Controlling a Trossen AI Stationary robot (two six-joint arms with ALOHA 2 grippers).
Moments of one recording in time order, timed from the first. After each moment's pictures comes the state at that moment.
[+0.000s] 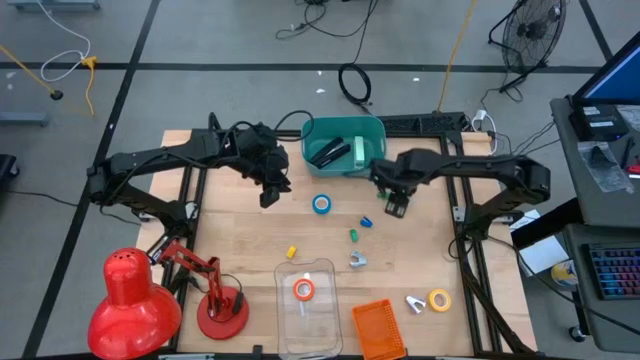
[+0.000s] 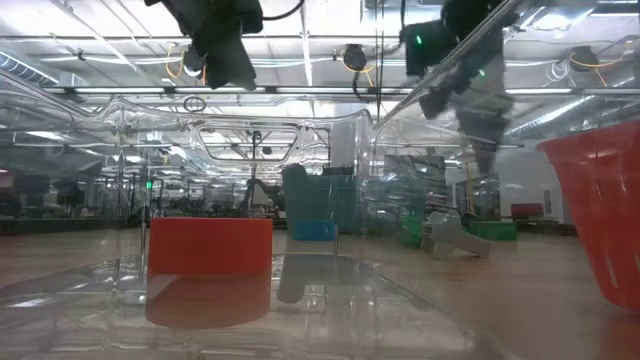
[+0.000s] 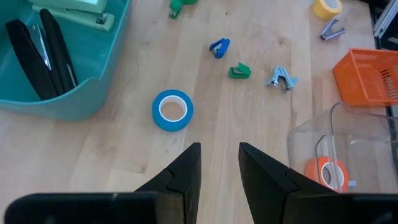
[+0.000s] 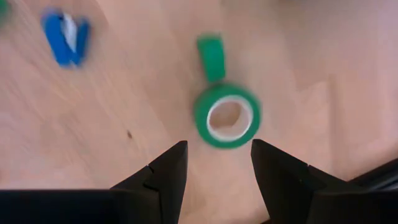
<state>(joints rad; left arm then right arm) 0.33 1.34 1.21 -0.75 0.30 -0.01 -0.28 1.49 1.10 -1.15 0.16 0.13</state>
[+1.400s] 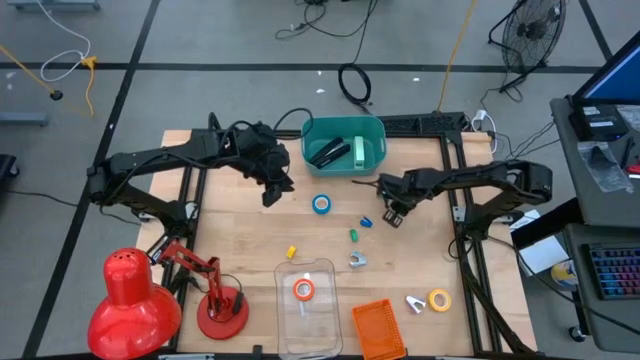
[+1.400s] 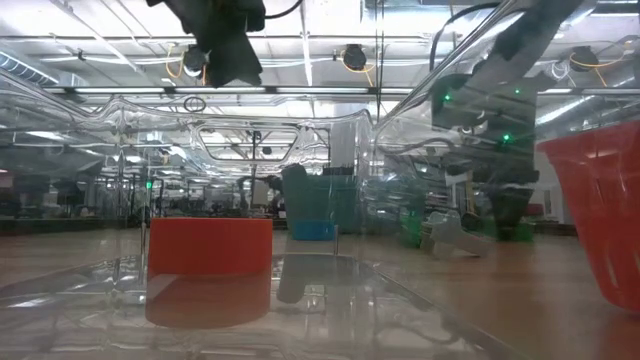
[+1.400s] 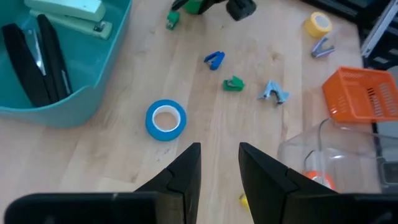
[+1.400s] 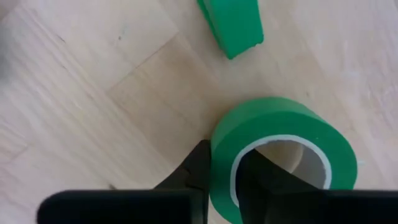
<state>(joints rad) 0.32 1.34 1.21 -0.70 0.32 -0.07 -0.28 1.49 0.70 -0.68 0.08 0.38</state>
